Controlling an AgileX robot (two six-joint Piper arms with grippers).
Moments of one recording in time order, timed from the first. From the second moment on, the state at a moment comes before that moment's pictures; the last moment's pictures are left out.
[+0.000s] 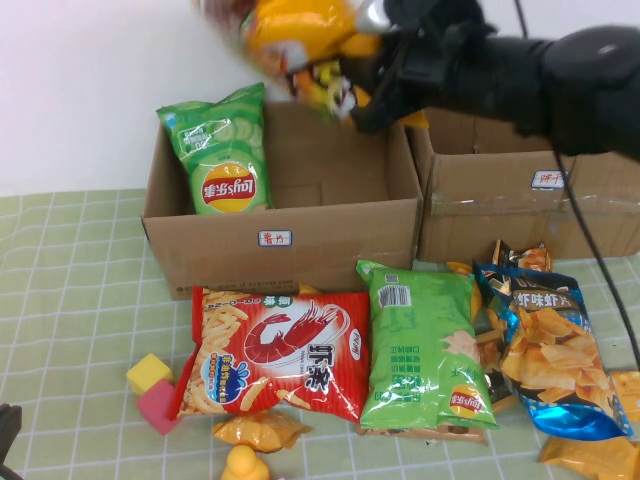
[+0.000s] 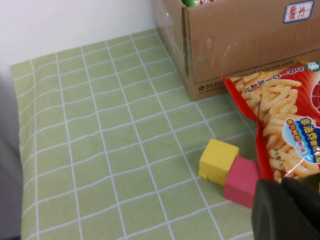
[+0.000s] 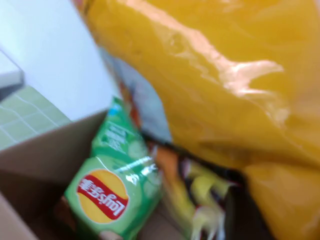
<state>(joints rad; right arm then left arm) 0.47 1.90 -1.60 1.32 0.22 -1.64 -0.04 0.45 -0.26 -0.30 0.32 0.36</state>
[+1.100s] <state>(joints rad) 0.47 1.41 -1.44 0.87 0.78 -1.26 -0.04 0.45 -0.26 -0.31 0.32 0.37</state>
